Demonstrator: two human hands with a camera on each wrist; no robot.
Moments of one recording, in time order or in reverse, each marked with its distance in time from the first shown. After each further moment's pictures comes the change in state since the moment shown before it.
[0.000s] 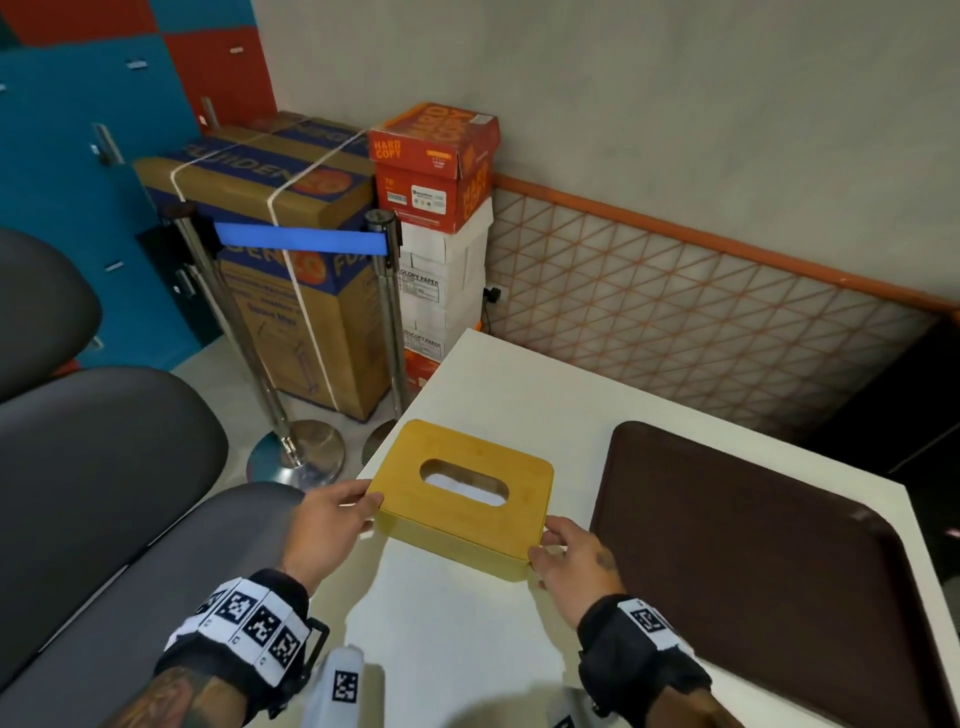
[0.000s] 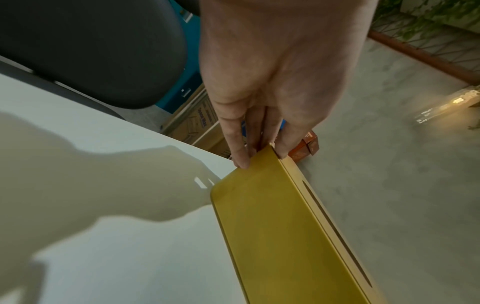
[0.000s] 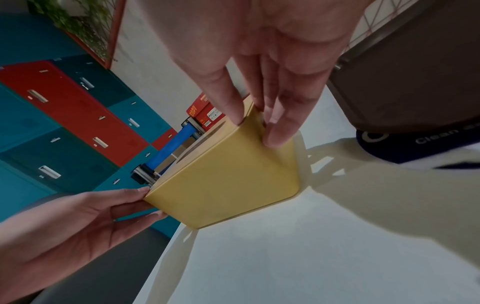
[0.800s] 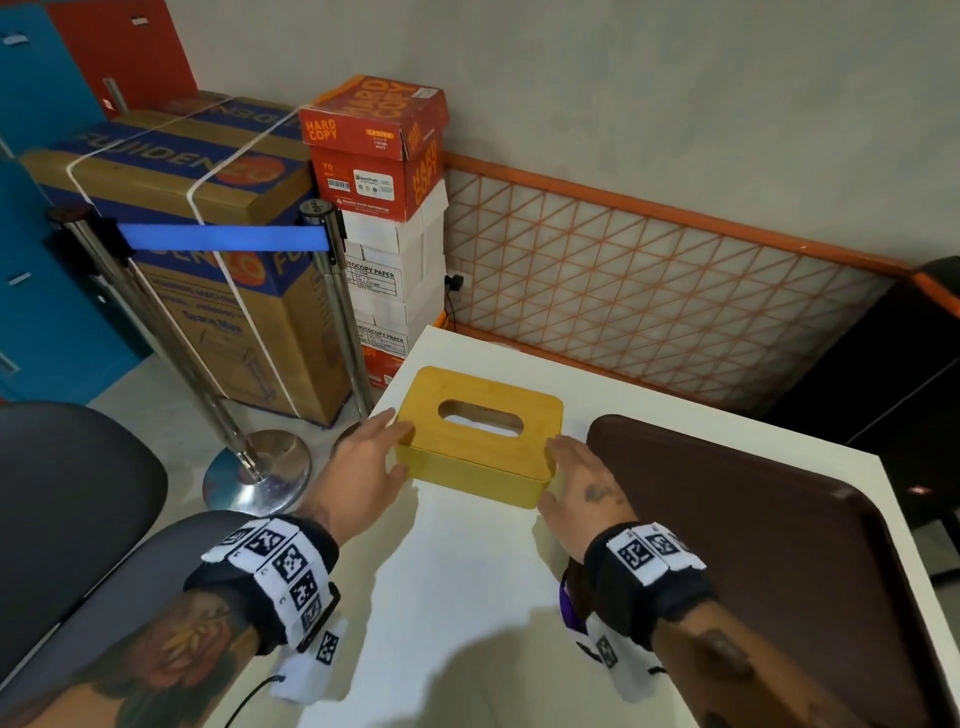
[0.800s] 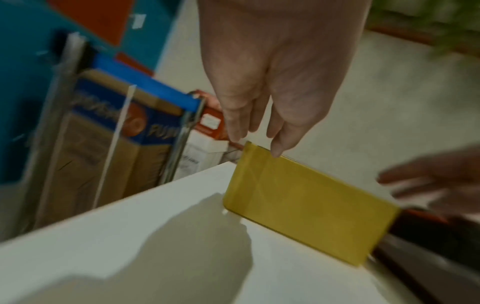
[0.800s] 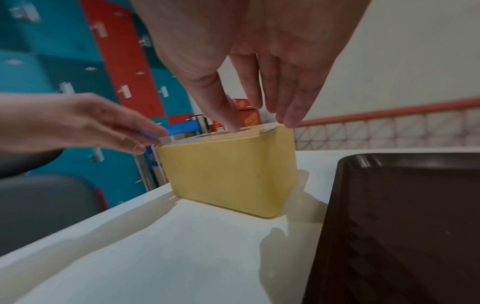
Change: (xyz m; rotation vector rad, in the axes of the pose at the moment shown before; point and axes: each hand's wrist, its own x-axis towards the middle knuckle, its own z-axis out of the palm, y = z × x) left_hand 0.067 0.062 0.057 0.743 -0.172 0.501; right_hand 0.070 -0.028 -0.051 -0.402 0.084 -0.195
